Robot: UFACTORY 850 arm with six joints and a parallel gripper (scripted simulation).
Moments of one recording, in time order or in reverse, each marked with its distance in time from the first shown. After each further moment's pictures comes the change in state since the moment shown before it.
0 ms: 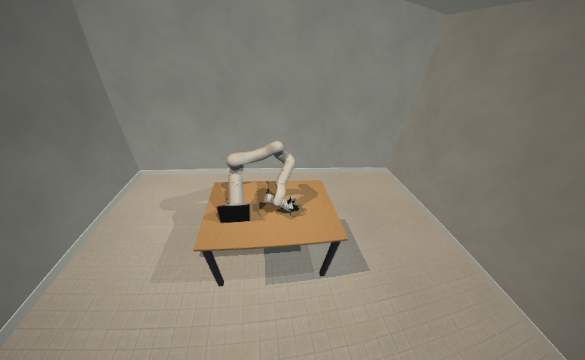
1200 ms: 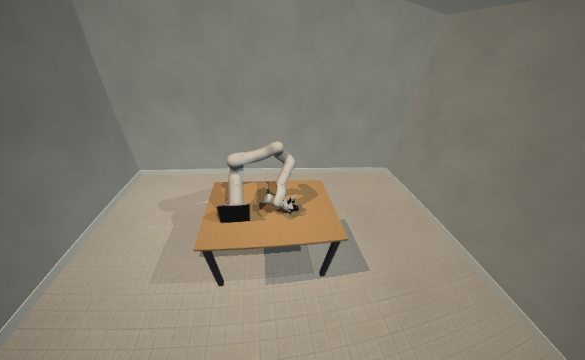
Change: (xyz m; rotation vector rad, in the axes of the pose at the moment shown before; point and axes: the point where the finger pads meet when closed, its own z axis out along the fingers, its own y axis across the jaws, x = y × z) arm -0.002 0.000 0.001 0.000 0.000 0.000
